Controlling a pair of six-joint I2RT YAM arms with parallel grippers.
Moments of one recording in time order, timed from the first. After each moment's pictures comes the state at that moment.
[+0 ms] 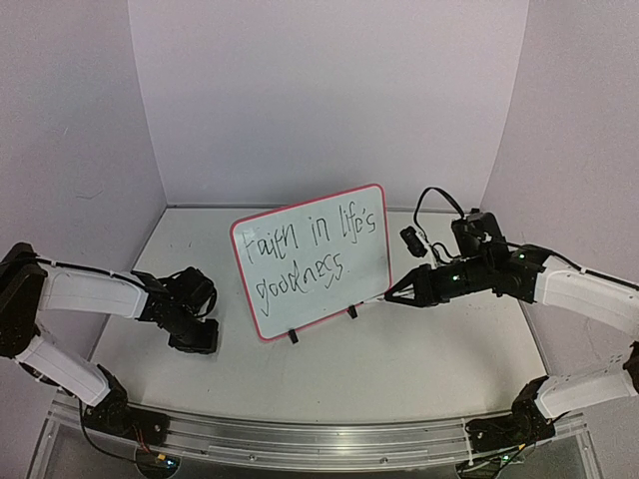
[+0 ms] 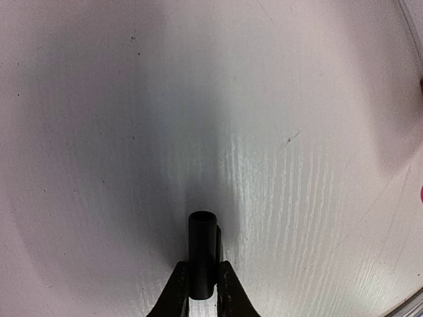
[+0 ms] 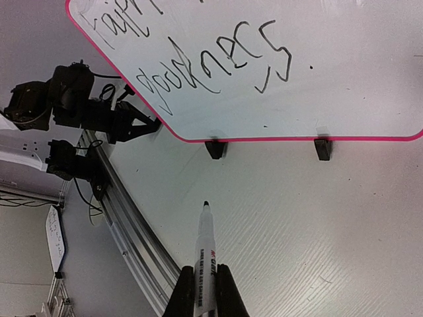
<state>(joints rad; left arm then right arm) -0.69 1.41 0.62 -0.47 0.00 -0.60 0.64 1.20 0.87 -0.37 -0.53 0.42</state>
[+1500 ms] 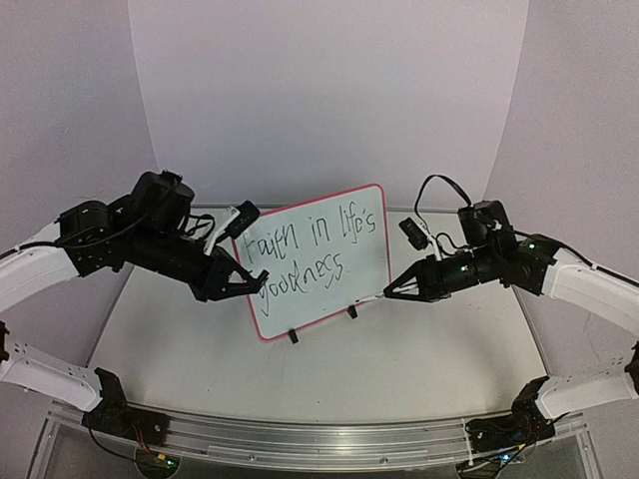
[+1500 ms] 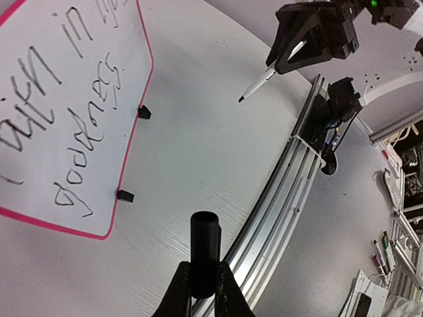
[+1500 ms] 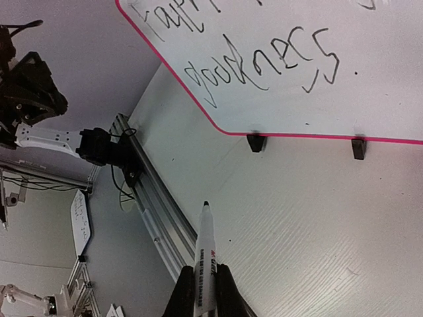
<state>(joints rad) -0.95 1.13 1.20 -0.76 0.29 -0.23 0.64 1.18 0.94 -0.44 -0.68 0.43</state>
